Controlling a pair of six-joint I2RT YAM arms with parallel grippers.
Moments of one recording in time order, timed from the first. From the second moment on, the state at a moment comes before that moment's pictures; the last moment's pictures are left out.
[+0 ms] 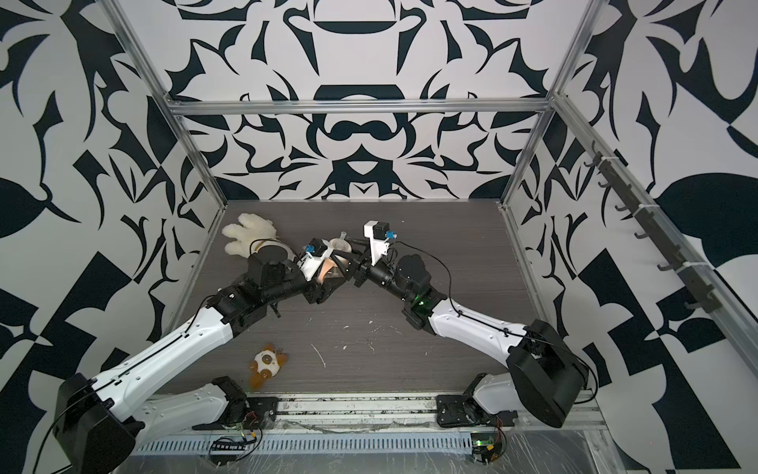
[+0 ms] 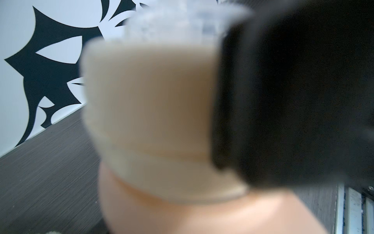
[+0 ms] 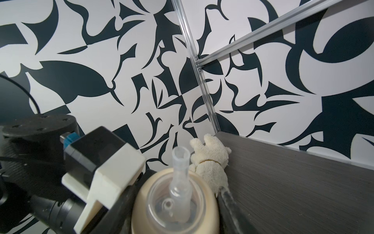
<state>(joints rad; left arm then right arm) -0.66 1.11 0.86 -0.18 0.28 0.14 0.76 1.35 0.76 0.76 -0.26 0.42</state>
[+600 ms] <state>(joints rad) -0.60 1.09 0.84 -0.01 0.61 0.11 0.58 1.06 0.76 0.23 -0.52 0.12</state>
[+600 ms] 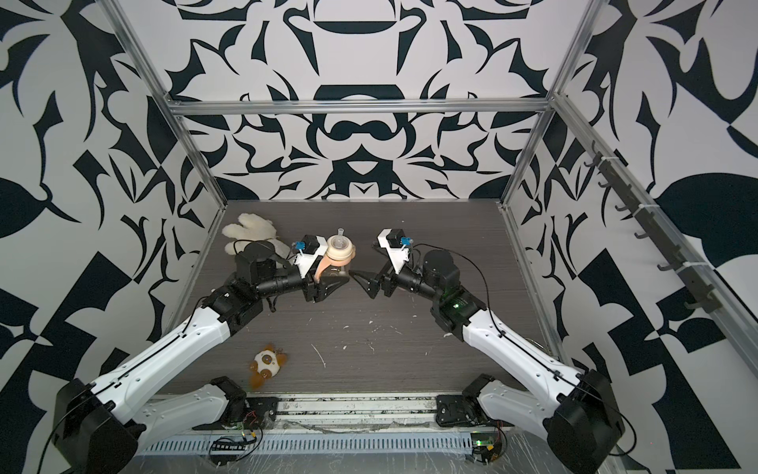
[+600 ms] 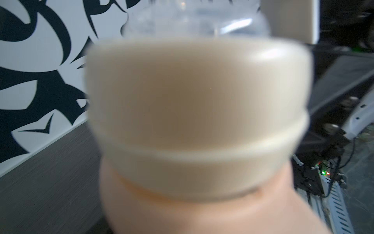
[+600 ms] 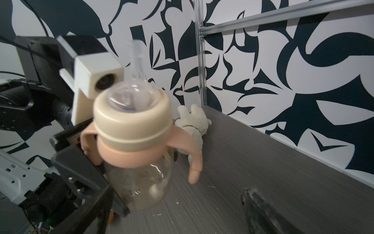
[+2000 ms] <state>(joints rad) -0.61 1.17 0.96 -0.27 1.00 0.24 0.58 1.27 1.05 -0.09 -1.11 -0.08</state>
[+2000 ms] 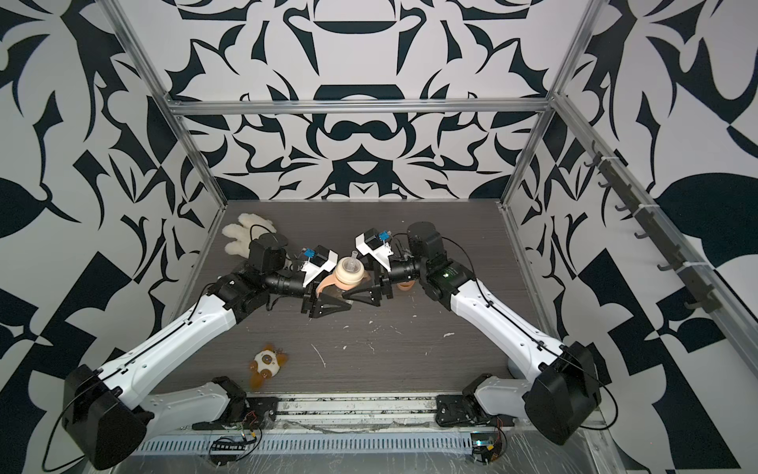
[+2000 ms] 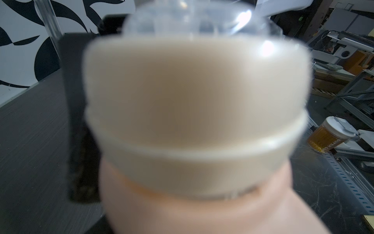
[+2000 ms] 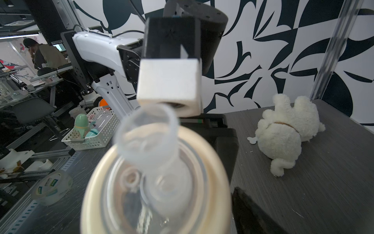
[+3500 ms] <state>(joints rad) -0.48 1.00 0.65 0.05 0.35 -0.08 0.50 1.40 0.95 0.09 -0.70 -0.09</state>
